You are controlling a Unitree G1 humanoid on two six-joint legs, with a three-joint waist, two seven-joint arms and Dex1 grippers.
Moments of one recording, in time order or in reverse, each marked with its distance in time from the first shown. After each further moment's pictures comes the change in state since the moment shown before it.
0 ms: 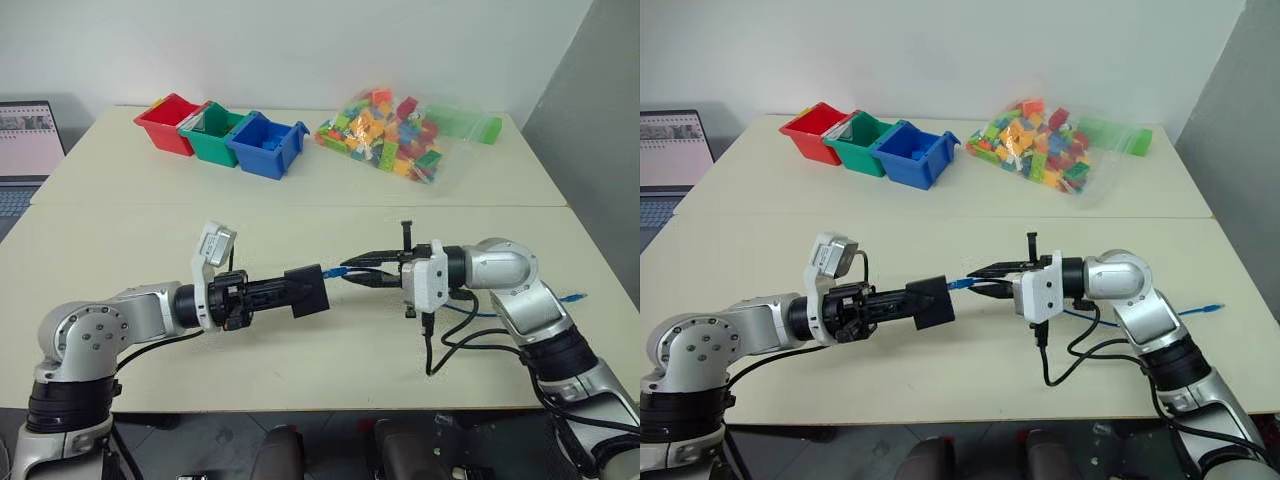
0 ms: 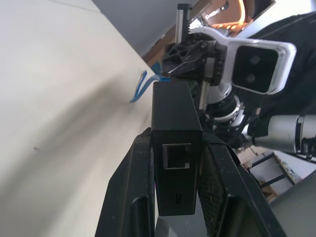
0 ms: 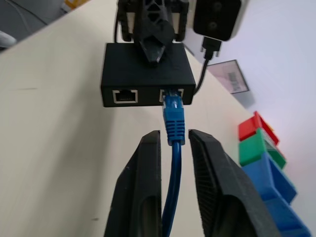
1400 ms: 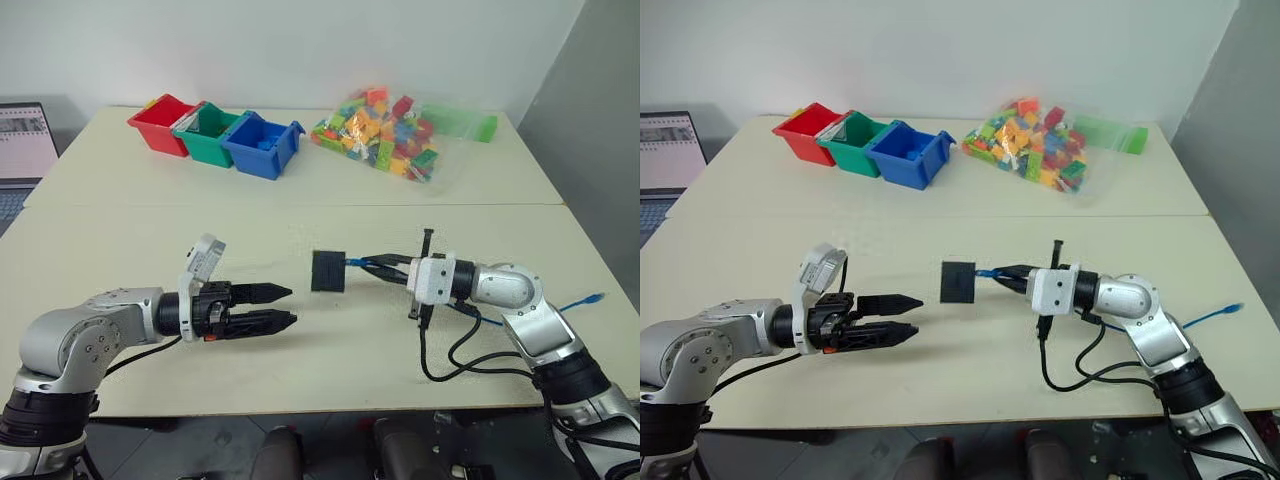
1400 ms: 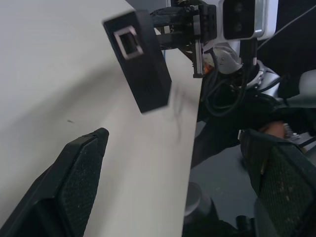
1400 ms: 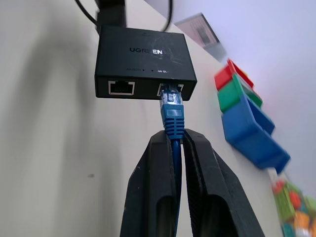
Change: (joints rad) left arm 0.065 0.095 -0.047 -0.018 0.171 -0.153 -0.195; right arm 0.058 0.005 -0.012 0.107 -0.097 -0.148 -0.184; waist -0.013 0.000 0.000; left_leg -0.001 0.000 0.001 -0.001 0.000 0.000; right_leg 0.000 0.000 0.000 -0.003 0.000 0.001
